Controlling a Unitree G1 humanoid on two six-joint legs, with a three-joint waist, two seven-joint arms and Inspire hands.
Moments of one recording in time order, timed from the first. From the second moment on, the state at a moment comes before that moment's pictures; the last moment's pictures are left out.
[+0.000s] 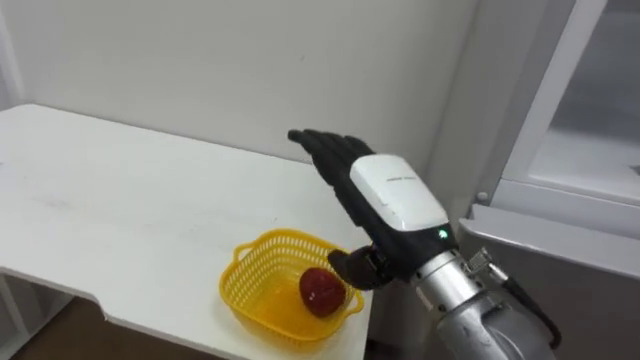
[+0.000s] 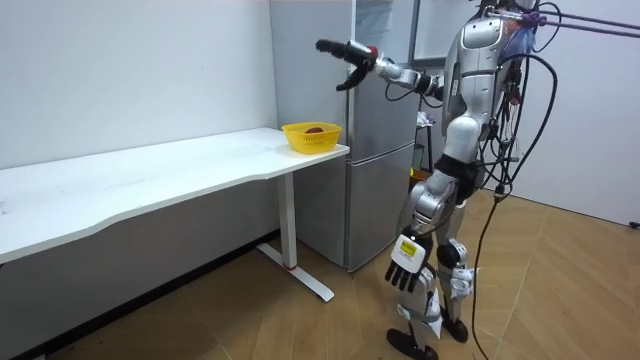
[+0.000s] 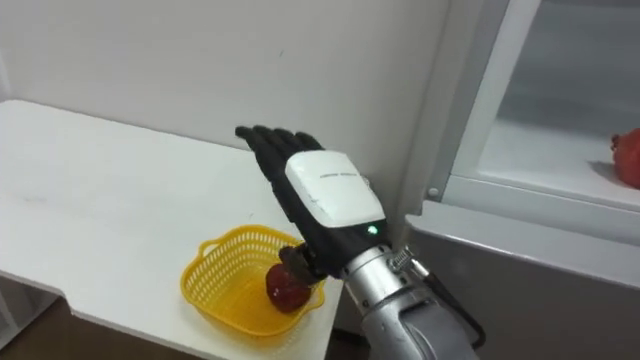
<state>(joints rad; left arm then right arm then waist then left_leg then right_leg) 0.11 0.28 -0.08 1.16 0.16 0.06 -0.13 -0.48 -0.39 0.38 -0.14 -0.68 -0.03 -0.12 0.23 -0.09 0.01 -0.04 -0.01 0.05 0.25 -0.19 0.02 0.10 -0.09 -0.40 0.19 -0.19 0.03</state>
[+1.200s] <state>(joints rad) 0.21 0.26 -0.05 1.17 0.15 0.02 -0.10 -0.29 -0.39 0.00 -0.41 -0.40 -0.17 -0.45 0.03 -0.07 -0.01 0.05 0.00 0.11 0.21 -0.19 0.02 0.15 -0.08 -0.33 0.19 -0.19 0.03</state>
